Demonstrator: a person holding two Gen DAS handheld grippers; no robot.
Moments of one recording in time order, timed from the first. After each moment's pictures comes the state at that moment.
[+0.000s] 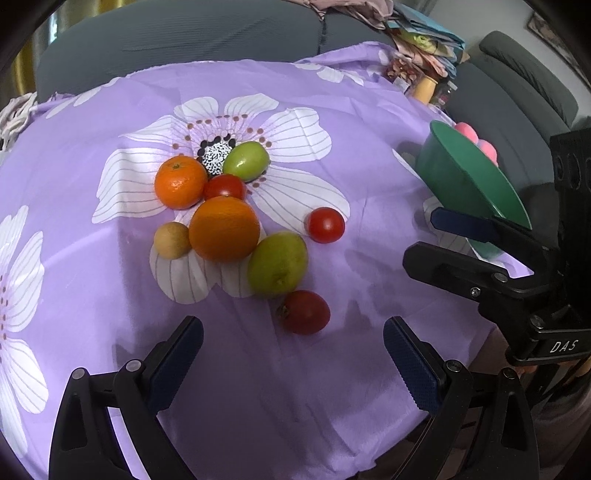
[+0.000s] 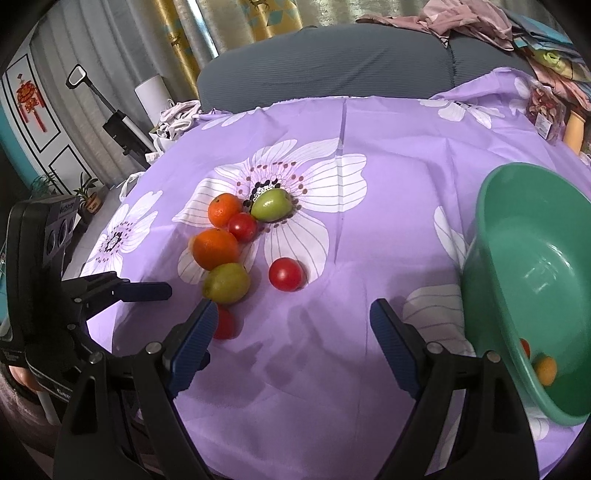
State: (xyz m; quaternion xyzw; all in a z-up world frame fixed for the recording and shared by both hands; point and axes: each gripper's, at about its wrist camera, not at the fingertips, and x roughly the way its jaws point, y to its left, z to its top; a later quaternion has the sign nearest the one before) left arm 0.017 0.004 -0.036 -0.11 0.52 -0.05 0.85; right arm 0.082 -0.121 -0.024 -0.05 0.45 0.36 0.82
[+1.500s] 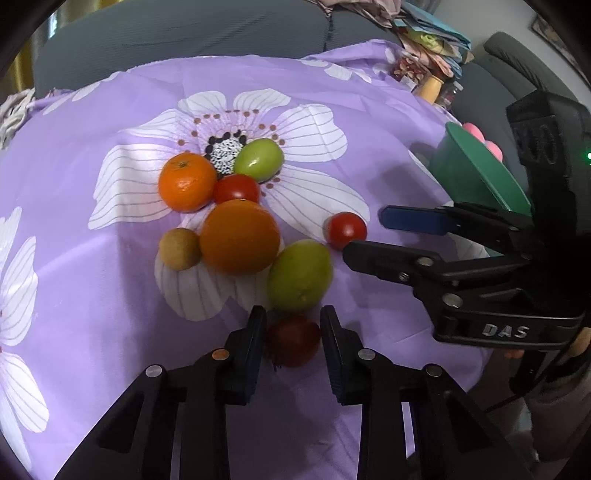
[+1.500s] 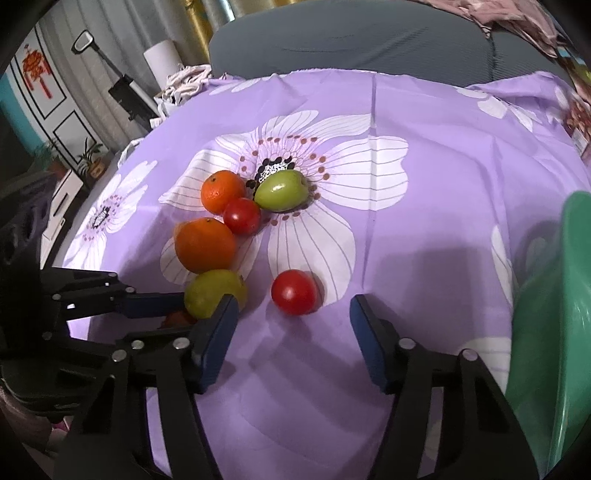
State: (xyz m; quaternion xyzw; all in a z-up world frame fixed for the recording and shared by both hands) left arm 0.026 0.019 -0.048 -0.12 0.52 -0.05 0.84; right arm 0.111 -0.075 -0.052 -0.11 0.48 0.38 0.78
